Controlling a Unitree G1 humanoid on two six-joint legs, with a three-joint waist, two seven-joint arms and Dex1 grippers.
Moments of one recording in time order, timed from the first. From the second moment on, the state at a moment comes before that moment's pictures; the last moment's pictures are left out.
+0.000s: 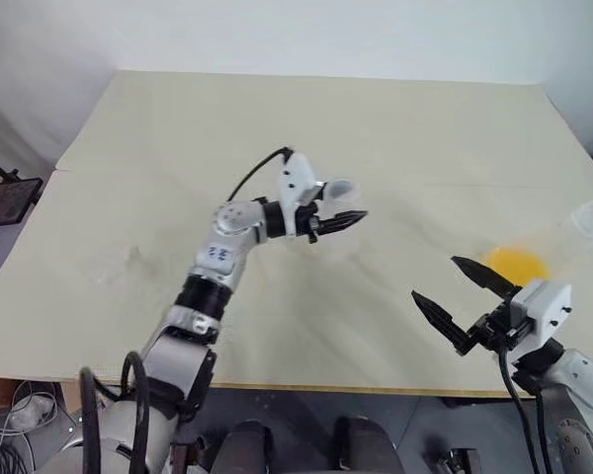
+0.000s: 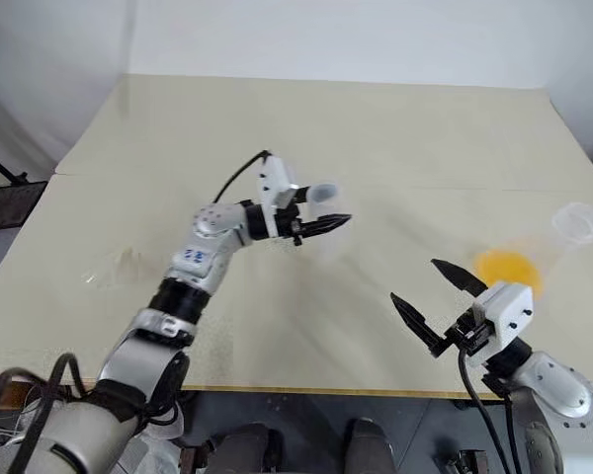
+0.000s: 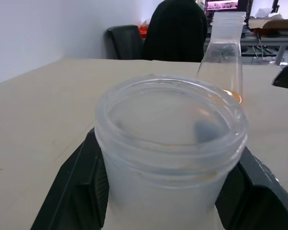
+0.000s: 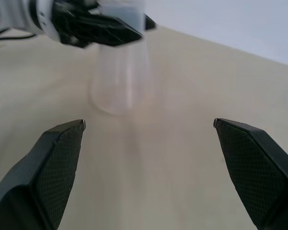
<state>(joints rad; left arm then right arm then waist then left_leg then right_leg) -0.97 0.13 -0.14 0.64 -0.22 -0.04 -0.87 0.24 -0.52 -0.32 -0.51 0.51 0.09 0.71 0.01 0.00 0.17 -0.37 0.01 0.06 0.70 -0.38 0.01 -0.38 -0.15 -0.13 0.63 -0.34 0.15</state>
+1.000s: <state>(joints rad) -0.94 0.20 -0.07 0.65 -0.21 0.05 -1.01 0.16 -0.49 -0.26 -0.51 0.49 0.09 0.70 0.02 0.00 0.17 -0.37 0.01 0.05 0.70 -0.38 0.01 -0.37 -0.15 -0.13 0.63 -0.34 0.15</state>
